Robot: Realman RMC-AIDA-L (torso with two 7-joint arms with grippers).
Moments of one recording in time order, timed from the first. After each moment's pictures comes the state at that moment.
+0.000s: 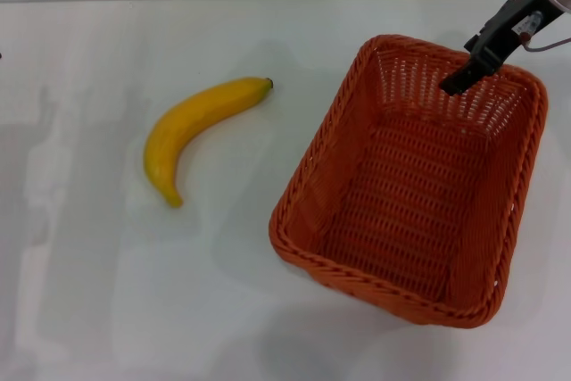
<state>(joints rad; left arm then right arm) -0.47 -2.08 2.84 0.09 -1.70 1.31 0.13 1.01 1.93 -1.16 -0.85 -2.59 -1.39 2.25</state>
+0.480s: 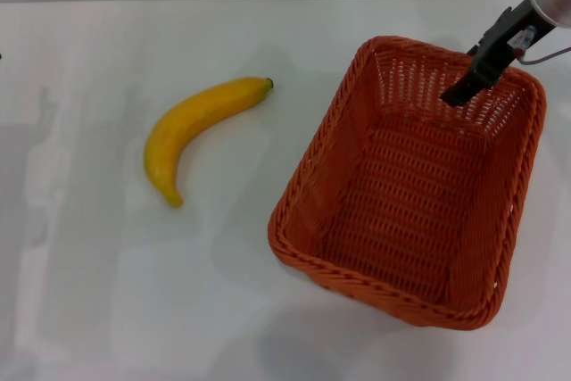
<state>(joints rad) -0.46 -2.08 2.84 0.09 -1.70 1.31 0.13 1.01 1.95 -1.18 -0.85 -2.65 -1.37 2.25</state>
